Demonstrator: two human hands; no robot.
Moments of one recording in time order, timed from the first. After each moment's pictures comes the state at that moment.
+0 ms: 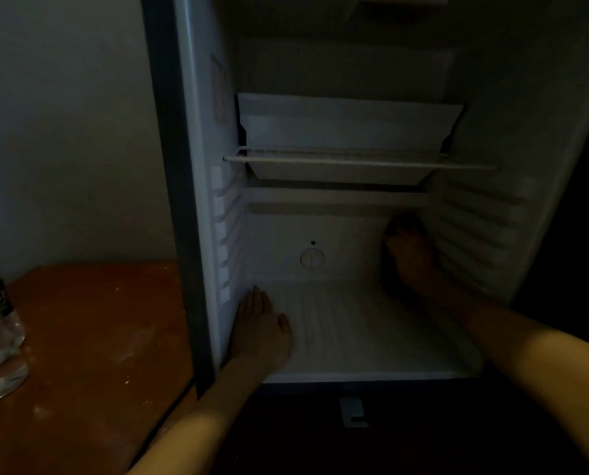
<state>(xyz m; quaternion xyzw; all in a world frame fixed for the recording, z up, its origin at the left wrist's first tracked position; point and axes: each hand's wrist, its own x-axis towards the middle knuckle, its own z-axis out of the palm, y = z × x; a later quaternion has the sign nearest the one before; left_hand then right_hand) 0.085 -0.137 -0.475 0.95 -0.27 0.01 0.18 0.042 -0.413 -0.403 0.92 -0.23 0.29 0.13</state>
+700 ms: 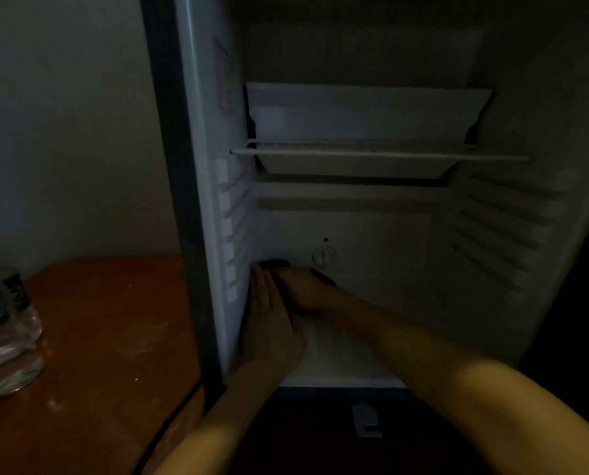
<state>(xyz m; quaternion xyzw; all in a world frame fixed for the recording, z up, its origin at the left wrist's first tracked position) 0.082 -0.144 -0.478 0.93 -0.23 0.13 0.28 0.117 -0.270 -0.443 0.97 0.07 0.08 -0.24</state>
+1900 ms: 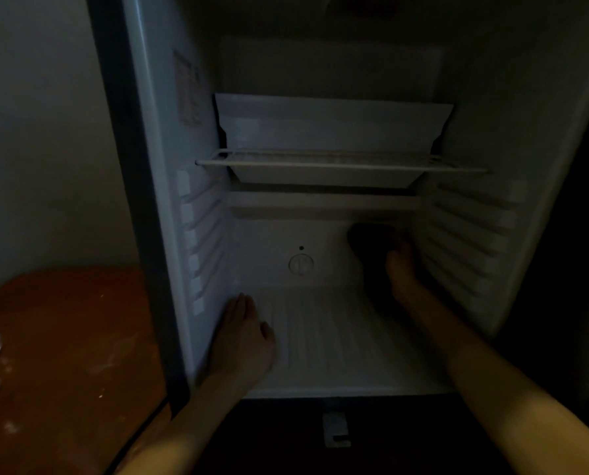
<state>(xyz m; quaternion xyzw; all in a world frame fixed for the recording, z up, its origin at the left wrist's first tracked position) 0.094 -0.145 -0.486 0.94 -0.25 0.10 0.21 0.035 -0.388 -0.397 0.61 -0.24 0.38 -0.65</state>
